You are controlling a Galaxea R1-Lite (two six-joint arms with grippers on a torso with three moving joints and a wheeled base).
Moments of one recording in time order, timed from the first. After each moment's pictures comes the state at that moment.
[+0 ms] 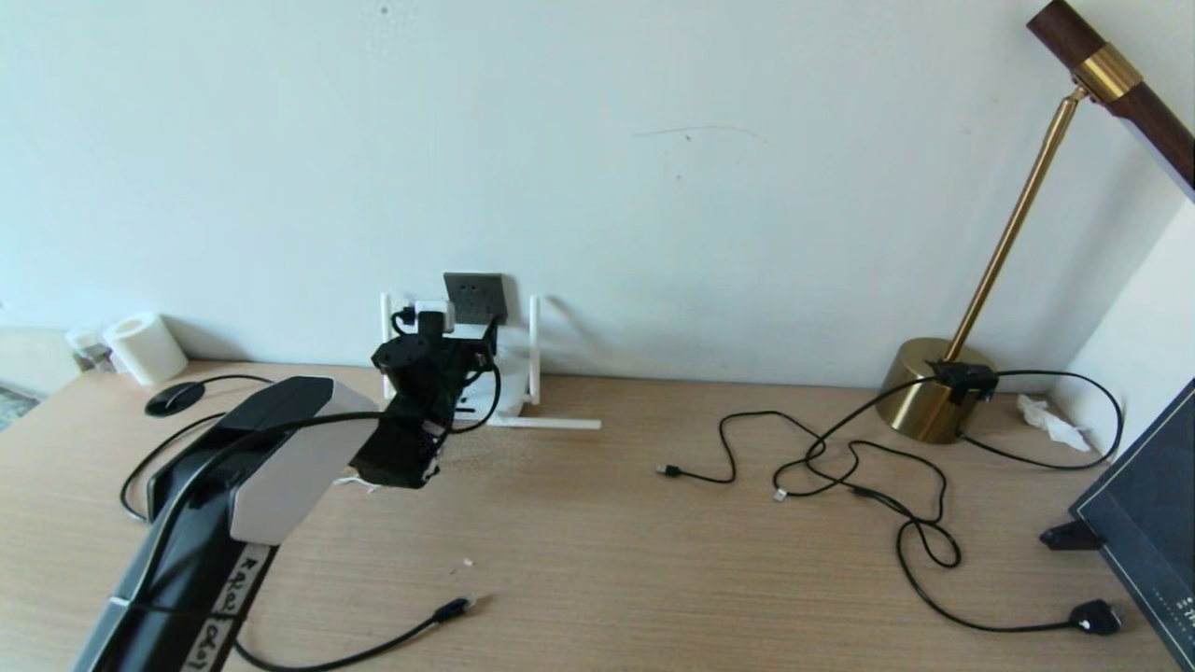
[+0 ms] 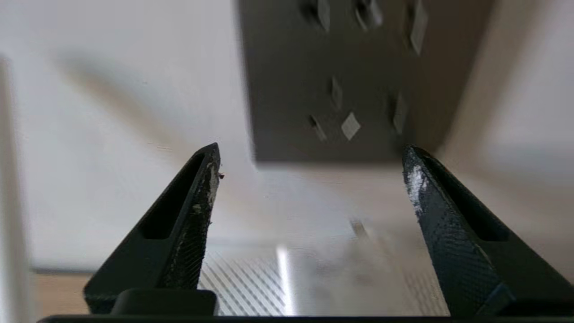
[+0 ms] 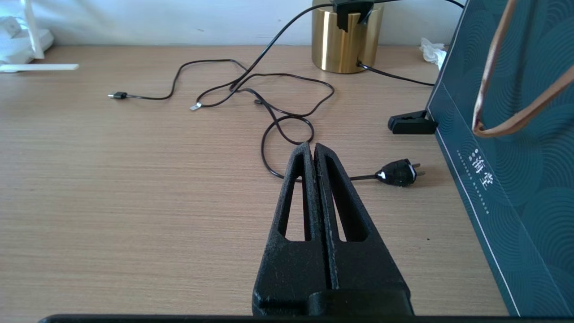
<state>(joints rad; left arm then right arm) -0.18 2.68 -1.69 -1.25 0.13 0.10 0.00 0.00 0.00 -0.01 -0.02 0.05</state>
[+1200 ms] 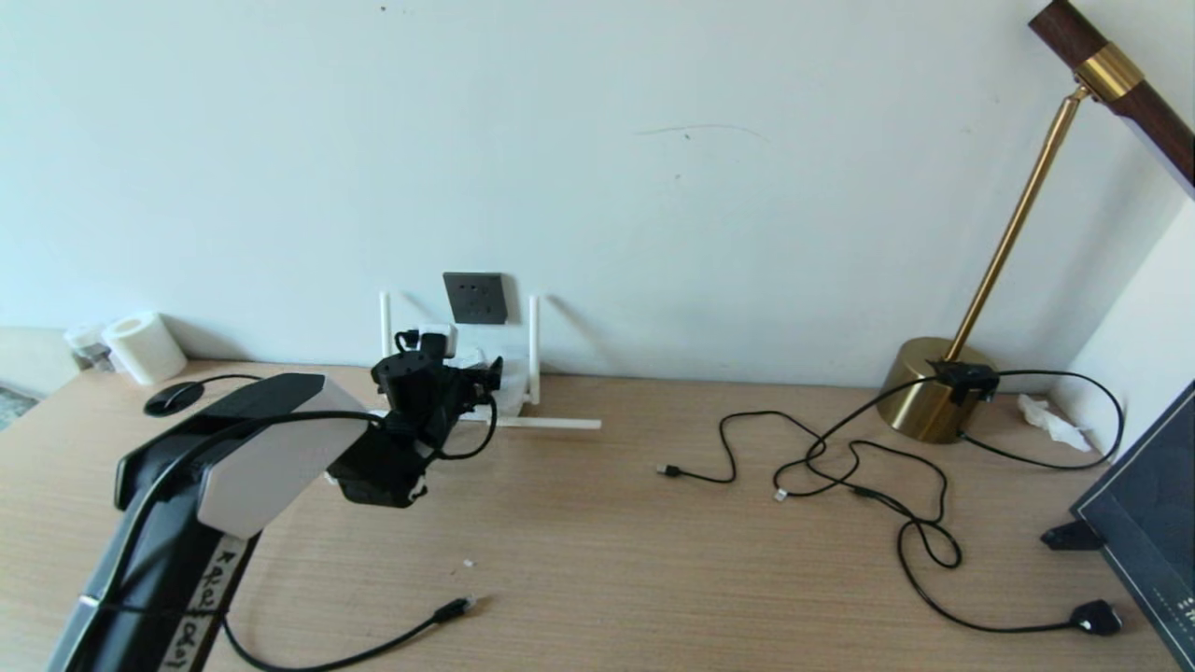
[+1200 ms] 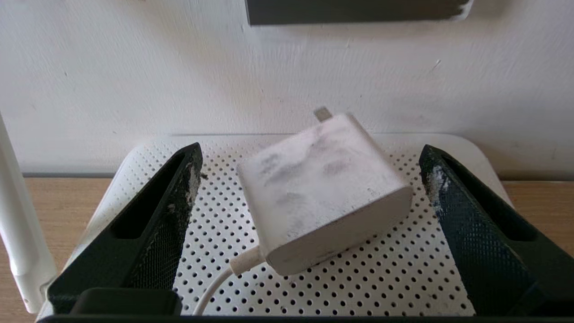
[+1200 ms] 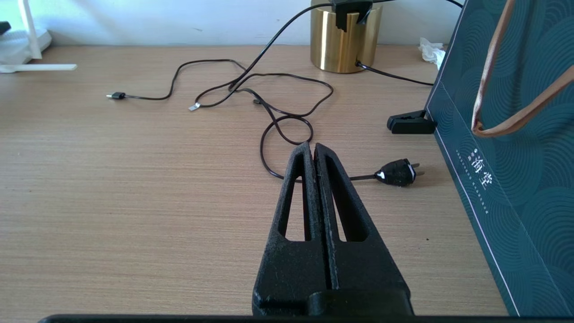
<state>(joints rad) -0.18 2.61 -1.49 -1.18 0.13 0.10 0.00 0.00 0.00 -0.01 -0.02 0.05</state>
